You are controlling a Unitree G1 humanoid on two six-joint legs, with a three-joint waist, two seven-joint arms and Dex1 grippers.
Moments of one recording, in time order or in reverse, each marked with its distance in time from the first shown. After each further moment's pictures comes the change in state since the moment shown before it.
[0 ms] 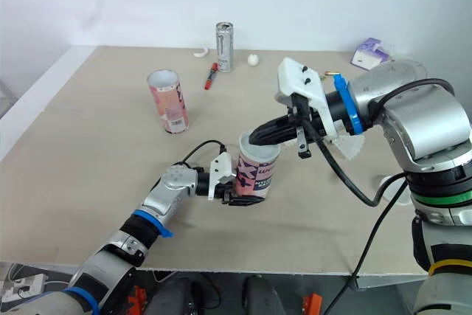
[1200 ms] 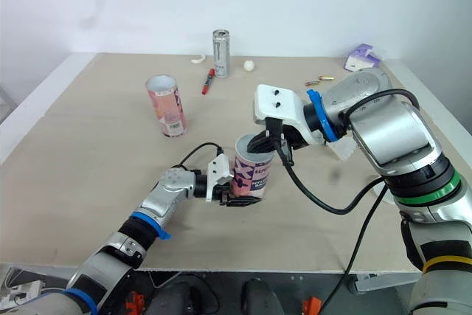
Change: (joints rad) left arm 0.013 0.010 -0.001 0.015 0.002 0.004 0.026; right arm -0.037 0.045 0.148 0.024 -0.206 -0.046 -0.007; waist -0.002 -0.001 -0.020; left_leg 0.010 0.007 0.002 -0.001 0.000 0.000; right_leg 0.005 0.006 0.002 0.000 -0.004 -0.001
